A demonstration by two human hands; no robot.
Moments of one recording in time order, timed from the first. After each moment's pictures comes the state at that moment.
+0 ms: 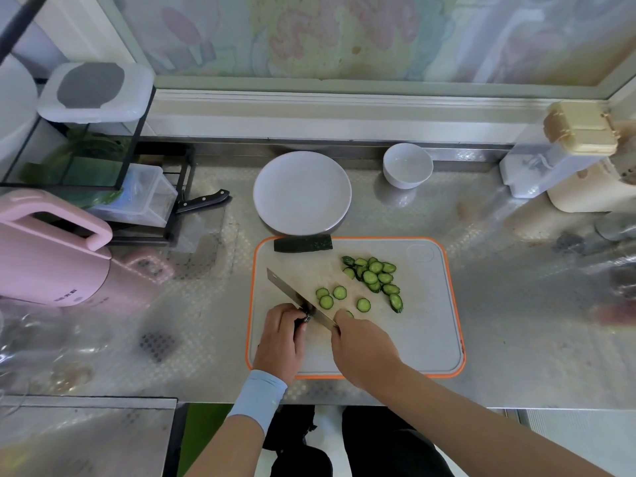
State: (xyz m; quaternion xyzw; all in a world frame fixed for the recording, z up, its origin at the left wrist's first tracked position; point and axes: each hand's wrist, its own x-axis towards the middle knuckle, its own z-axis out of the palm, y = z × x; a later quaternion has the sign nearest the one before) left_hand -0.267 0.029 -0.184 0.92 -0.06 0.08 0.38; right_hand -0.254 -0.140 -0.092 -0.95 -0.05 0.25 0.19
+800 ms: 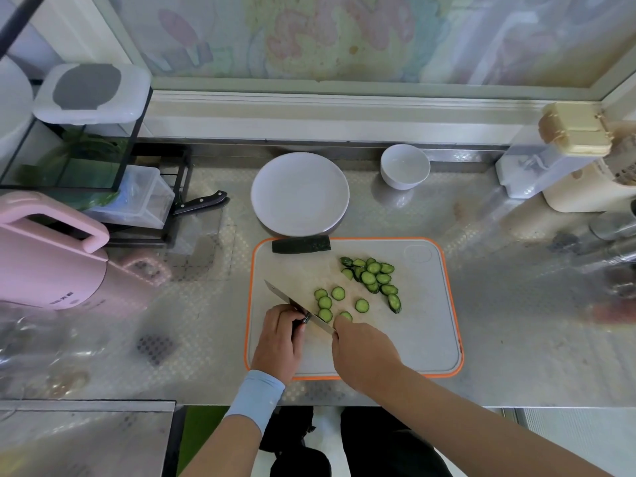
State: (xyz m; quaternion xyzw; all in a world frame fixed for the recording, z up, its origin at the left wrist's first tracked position) left_hand -0.264 0.030 -0.183 0.91 -0.07 0.09 0.39; right_hand -0.255 -0.142 -0.091 -0.95 -0.07 0.28 0.14
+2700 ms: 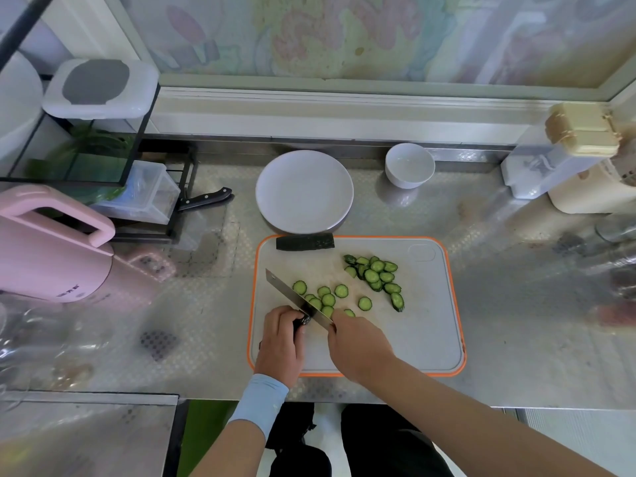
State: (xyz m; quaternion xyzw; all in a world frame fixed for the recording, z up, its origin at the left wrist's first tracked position) left_hand -0.278 0.029 -0.189 0.92 -0.02 0.06 0.39; right_hand -0.249 -0.132 -0.098 -0.94 -0.05 0.28 0.18
